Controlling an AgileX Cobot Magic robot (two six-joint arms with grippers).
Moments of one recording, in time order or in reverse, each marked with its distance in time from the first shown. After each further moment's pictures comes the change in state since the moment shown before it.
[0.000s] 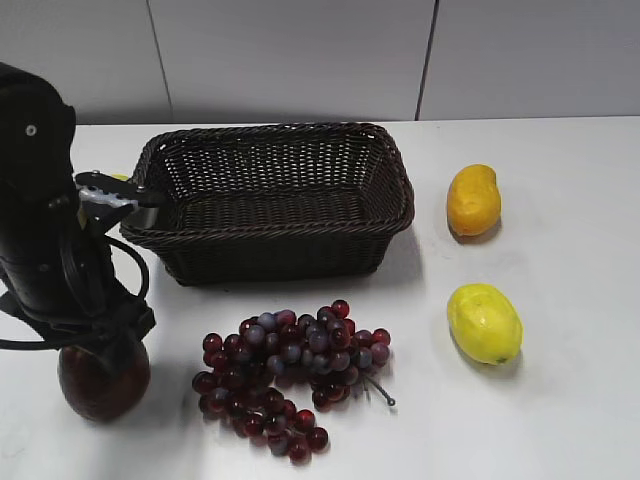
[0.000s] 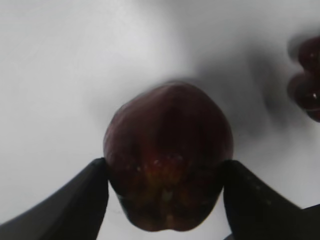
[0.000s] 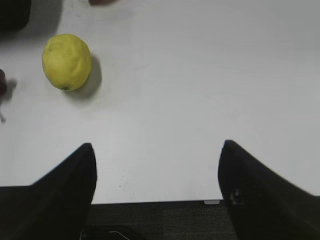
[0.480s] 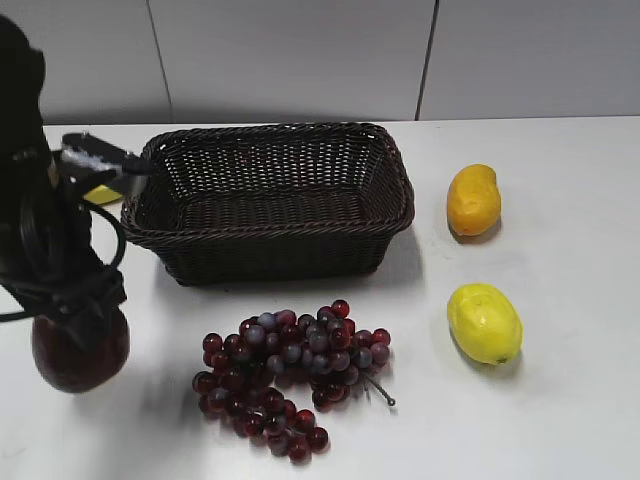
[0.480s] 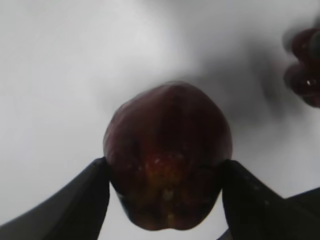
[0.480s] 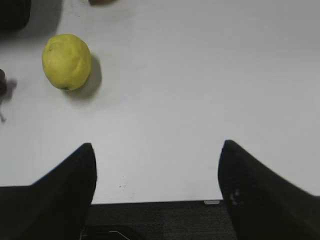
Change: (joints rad) left arm 0.000 -0.061 -0.019 0.026 0.056 0.043; right arm 0.000 0.000 0.000 0.000 0.000 0.000
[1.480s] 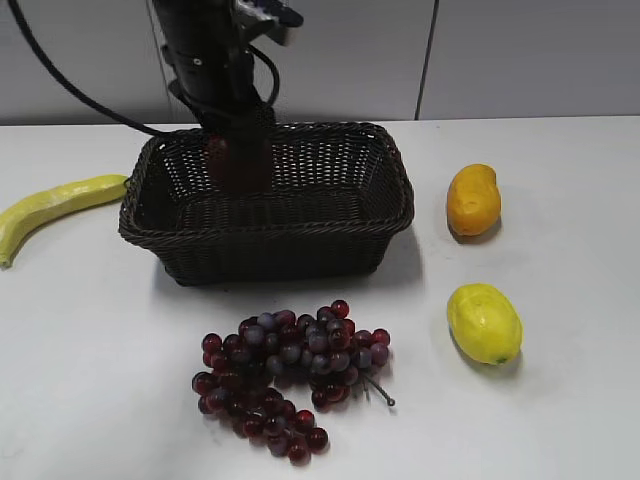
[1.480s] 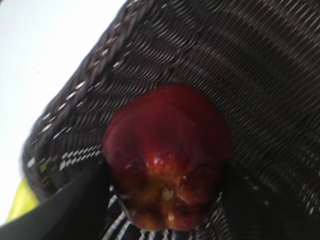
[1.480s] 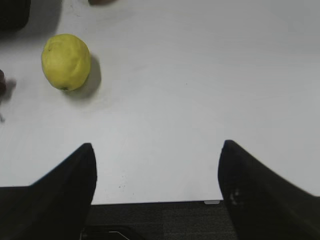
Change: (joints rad) left arm -0.016 0.515 -1.006 0.058 0.197 0.327; right arm 0.000 0.000 0.000 0.000 0.001 0.000
